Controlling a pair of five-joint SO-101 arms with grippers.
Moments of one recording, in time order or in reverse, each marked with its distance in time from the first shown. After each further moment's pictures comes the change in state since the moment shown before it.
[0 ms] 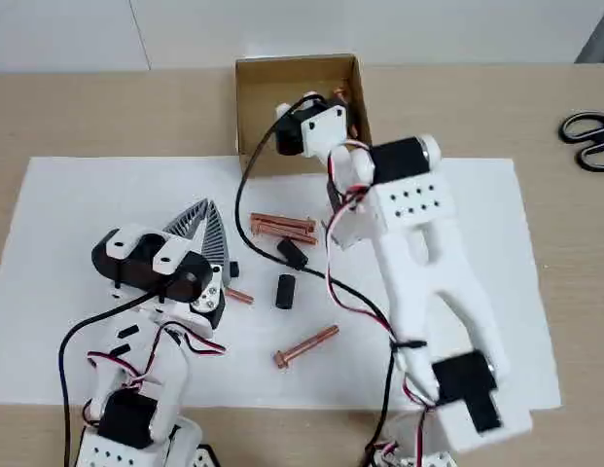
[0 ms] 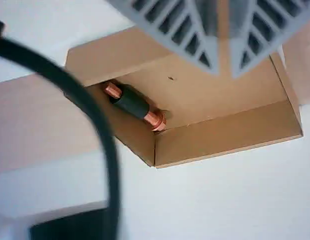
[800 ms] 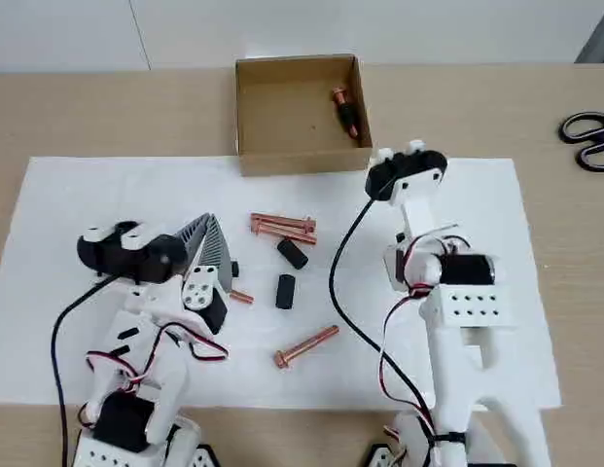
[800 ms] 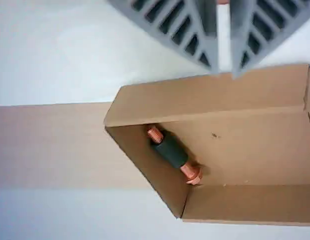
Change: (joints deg) left arm 0.0 0.0 -3.2 10.4 15.5; right arm 16.4 -30.4 54.1 -39.6 -3.6
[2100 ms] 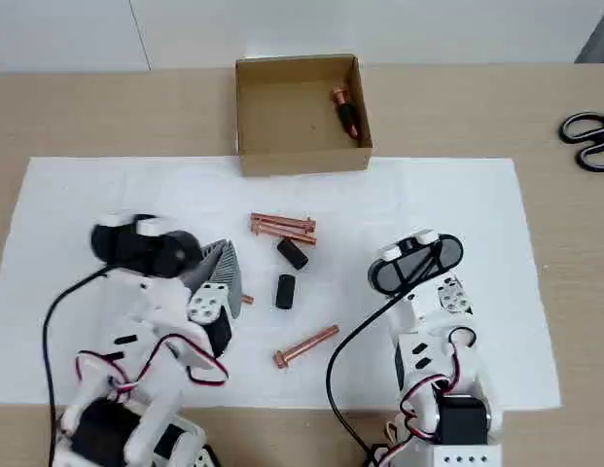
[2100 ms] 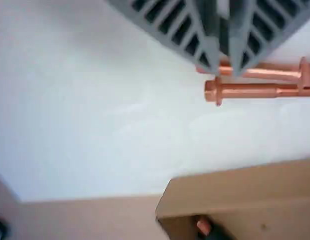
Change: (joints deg) left arm 6.4 5.7 -17.8 22.9 3.1; right arm -0.9 -69.9 39.9 -1.0 3.6
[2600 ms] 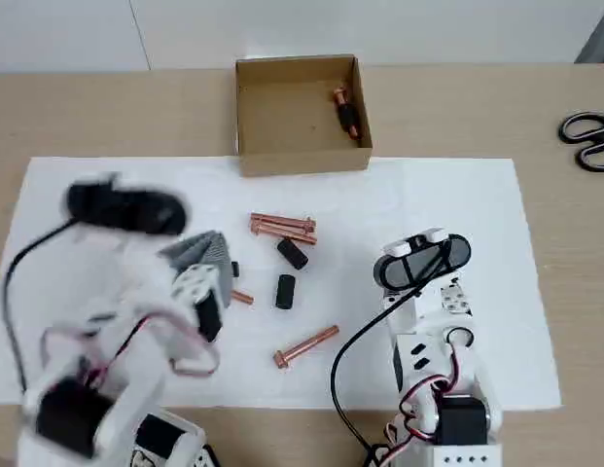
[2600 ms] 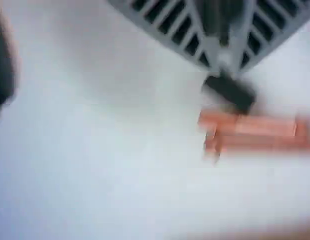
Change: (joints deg) left arm 0.3 25.0 -26.6 17.7 0.8; right arm -0.5 -0.1 0.0 0.0 -5.5
